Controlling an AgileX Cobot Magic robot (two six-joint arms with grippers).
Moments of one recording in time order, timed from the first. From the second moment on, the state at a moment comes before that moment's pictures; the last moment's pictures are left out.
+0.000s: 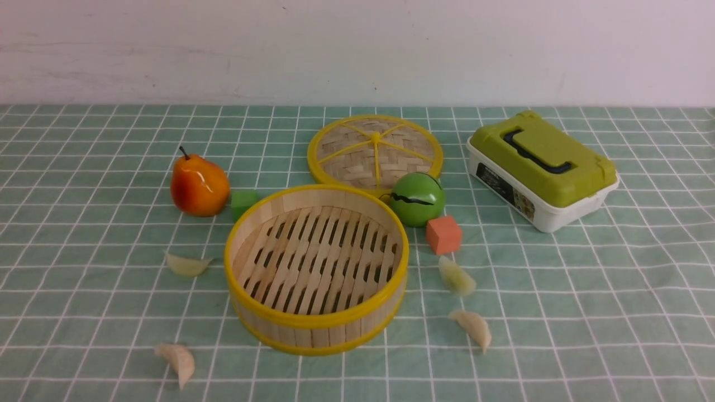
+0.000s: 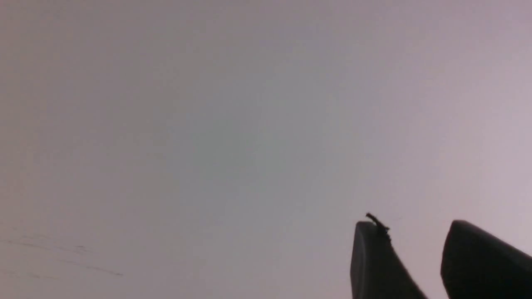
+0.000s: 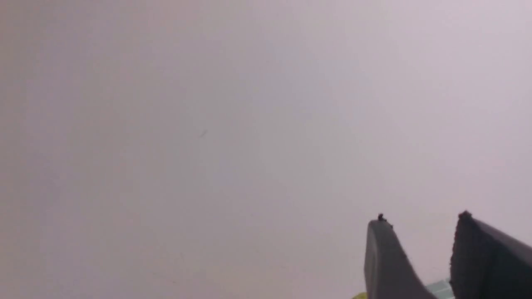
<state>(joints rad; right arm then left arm) 0.02 -0.01 0.03 0.14 -0.41 0.37 -0.04 -0.01 0.03 -0.06 -0.64 -0.24</state>
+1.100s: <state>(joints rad) 0.05 0.93 -0.56 0.58 0.57 -0.46 -0.29 1.18 -0.61 -0.26 0.42 -0.40</state>
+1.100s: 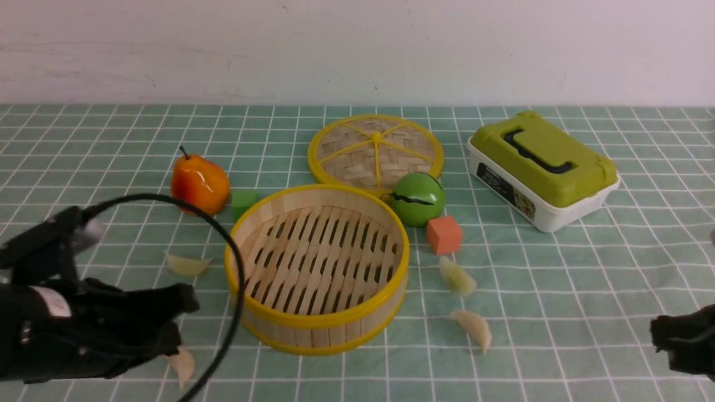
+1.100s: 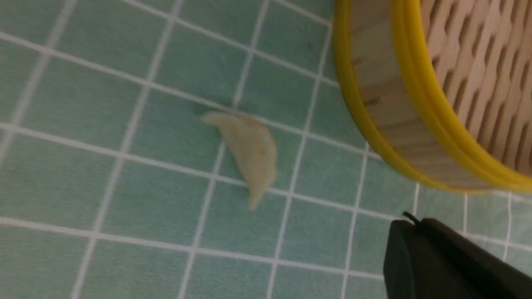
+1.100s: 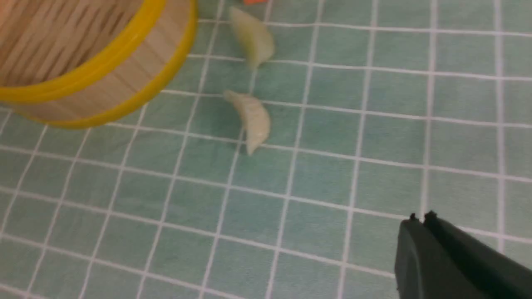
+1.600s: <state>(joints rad) 0.28 1.18 -0.59 0.64 0.66 -0.68 -0.31 1.45 -0.83 -0.06 0.66 -0.46</state>
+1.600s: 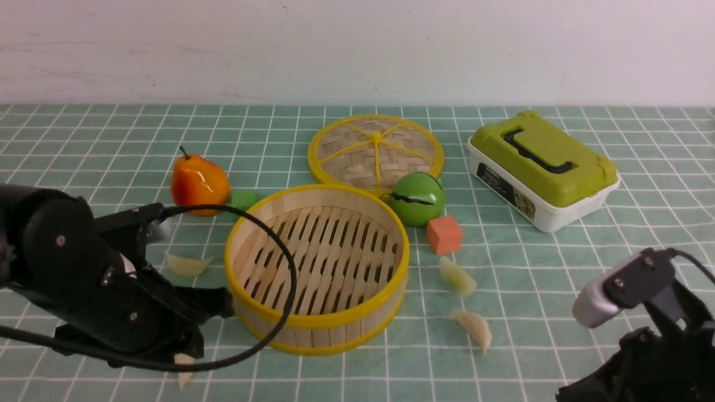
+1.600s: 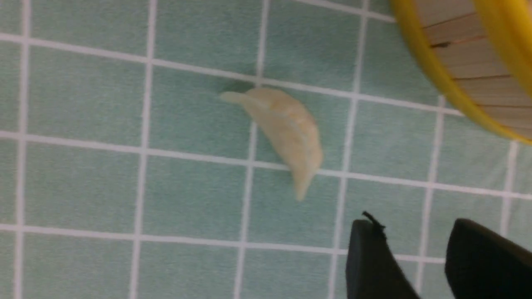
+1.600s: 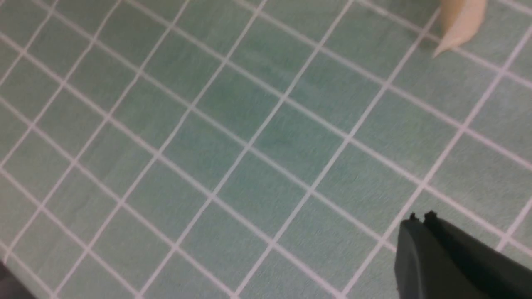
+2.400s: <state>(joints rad) 0.28 1.19 -0.60 0.67 0.64 -0.68 -0.31 1.61 -0.97 0.17 0.65 -0.68</state>
